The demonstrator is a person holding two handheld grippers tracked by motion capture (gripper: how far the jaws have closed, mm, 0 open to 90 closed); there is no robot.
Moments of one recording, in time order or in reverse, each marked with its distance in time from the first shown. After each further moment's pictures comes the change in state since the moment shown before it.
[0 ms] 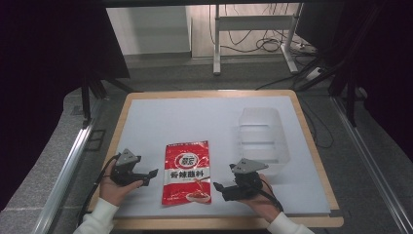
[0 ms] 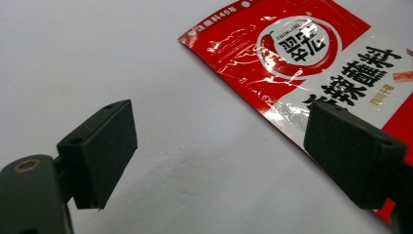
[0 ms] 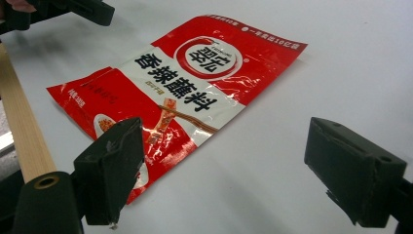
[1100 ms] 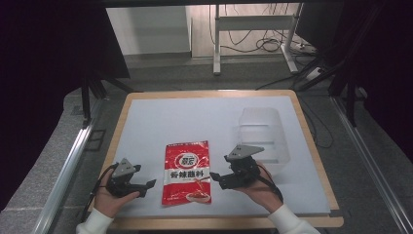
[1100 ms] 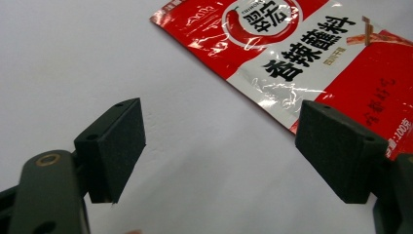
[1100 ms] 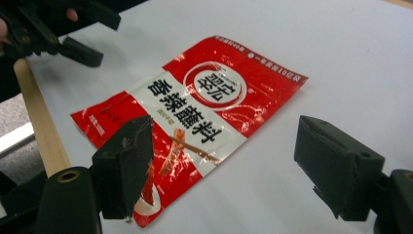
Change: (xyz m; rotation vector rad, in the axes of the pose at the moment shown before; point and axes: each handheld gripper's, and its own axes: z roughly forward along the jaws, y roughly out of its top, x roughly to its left) left arm -0.017 -0.013 -0.017 0.027 -0.031 0.039; right arm -0.004 0.049 -0.009 0.048 0.040 -0.010
